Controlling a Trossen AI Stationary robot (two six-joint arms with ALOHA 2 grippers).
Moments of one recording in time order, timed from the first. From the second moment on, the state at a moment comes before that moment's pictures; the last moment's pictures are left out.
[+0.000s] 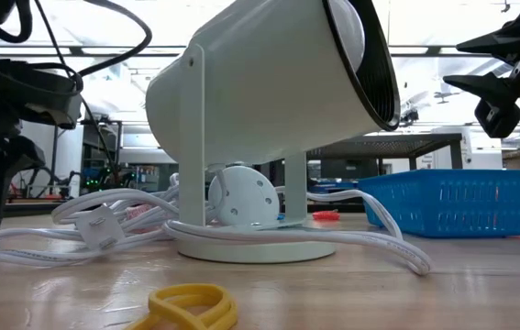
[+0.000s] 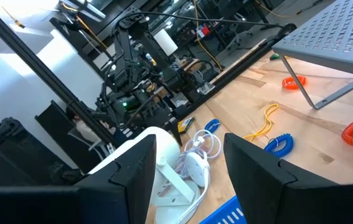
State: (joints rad) left arm -0.58 1.51 0.65 -0.45 -0.07 -0.95; right arm 0.54 0.05 0.01 0.08 0.63 0.69
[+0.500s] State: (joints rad) left arm -0.69 1.51 0.65 -0.43 -0.16 -0.98; right arm 0.54 0.05 0.01 0.08 0.63 0.69
